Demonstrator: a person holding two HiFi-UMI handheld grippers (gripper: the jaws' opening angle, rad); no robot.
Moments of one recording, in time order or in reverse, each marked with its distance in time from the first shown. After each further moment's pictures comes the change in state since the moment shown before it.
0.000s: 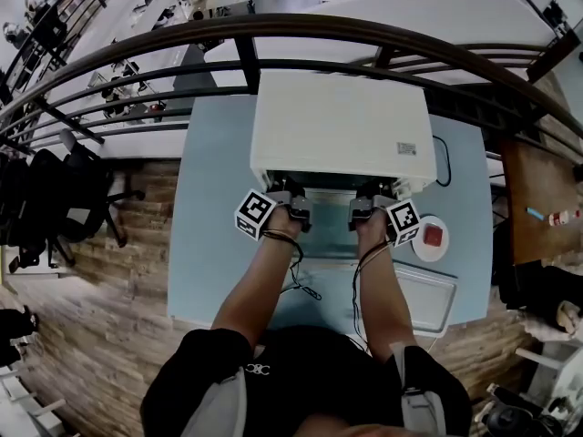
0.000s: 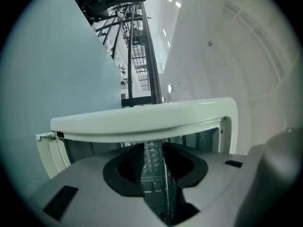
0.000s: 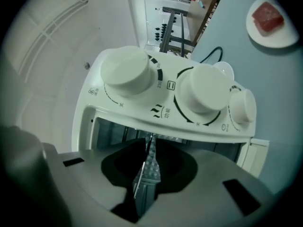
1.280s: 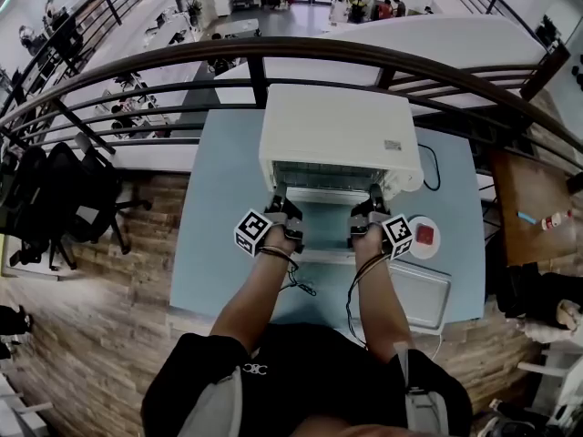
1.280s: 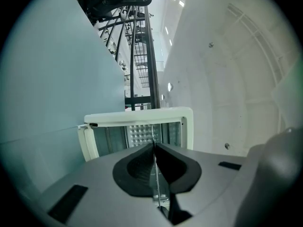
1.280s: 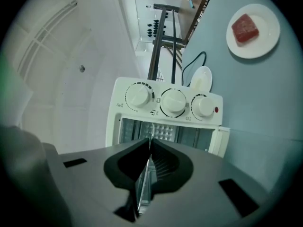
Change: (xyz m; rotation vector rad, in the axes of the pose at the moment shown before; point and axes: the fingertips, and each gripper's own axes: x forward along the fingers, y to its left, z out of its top) left arm -0.084 -0.004 -0.014 -0.029 0.042 -0.010; right arm -0.071 -0.005 -0.007 0.092 0.055 -0.028
